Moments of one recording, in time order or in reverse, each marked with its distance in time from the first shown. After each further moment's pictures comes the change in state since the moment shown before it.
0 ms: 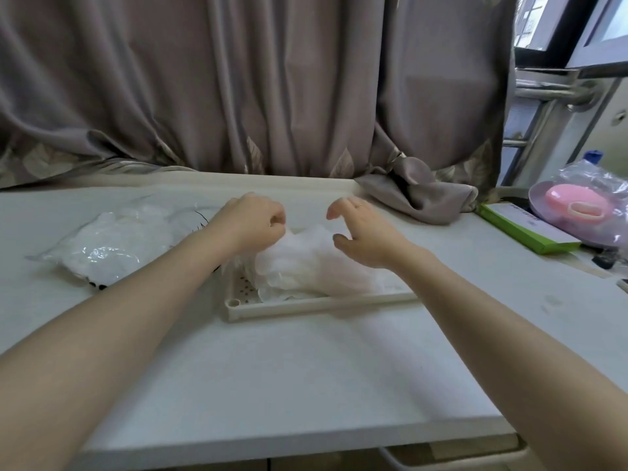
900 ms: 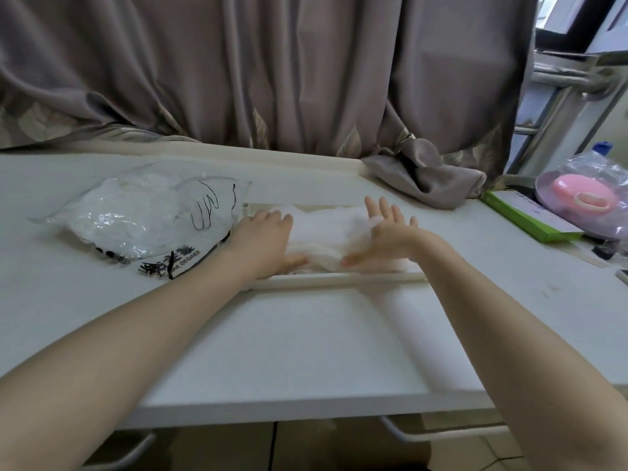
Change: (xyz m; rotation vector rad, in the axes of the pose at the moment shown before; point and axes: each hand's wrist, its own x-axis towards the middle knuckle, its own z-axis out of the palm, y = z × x) left_hand -0.033 0.009 0.058 0.300 -0.033 -0.019; right_hand -0.018 0.008 0.013 -0.103 -0.445 0.479
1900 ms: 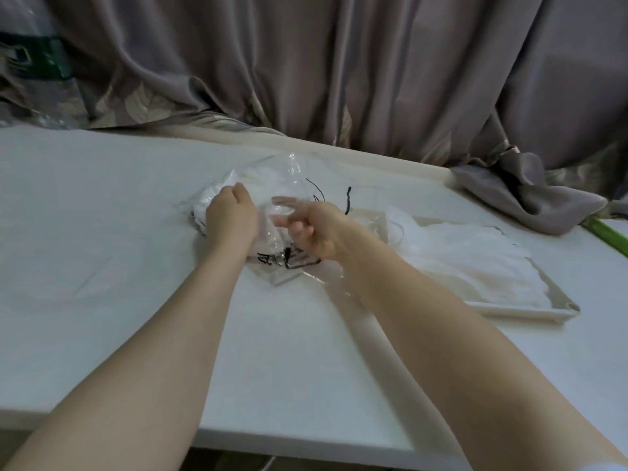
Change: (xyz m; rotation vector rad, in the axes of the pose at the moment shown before) left_hand -0.037 -0.168 0.025 -0.971 0.417 -0.947; right_hand 0.057 -0.259 0.047 1.562 -0.459 -0.054
